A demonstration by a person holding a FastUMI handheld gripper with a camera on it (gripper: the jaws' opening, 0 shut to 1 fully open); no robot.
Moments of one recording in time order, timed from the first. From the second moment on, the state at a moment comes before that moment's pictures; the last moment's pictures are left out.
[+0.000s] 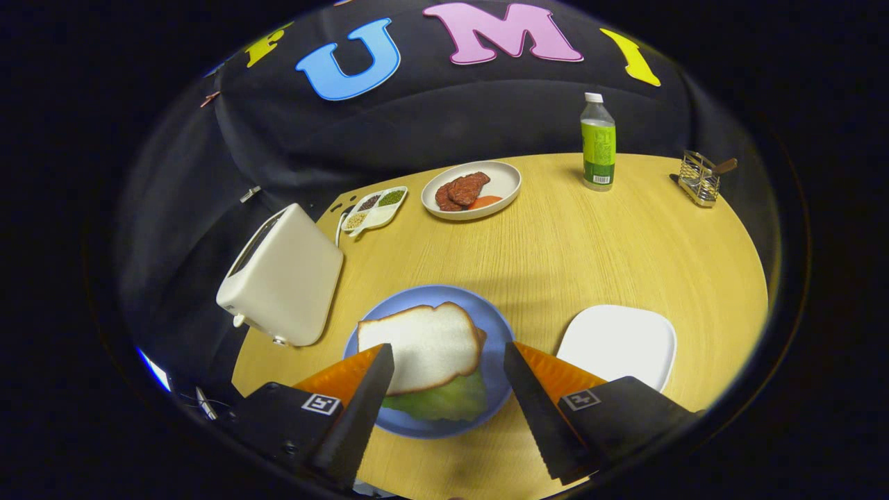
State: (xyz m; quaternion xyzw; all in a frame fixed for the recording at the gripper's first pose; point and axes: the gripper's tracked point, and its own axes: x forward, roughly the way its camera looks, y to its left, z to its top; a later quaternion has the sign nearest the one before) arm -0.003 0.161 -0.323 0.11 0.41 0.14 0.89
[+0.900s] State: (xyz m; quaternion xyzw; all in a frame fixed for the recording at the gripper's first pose) arm 0.040 0.023 -0.069 0.01 0.15 0.12 0.98
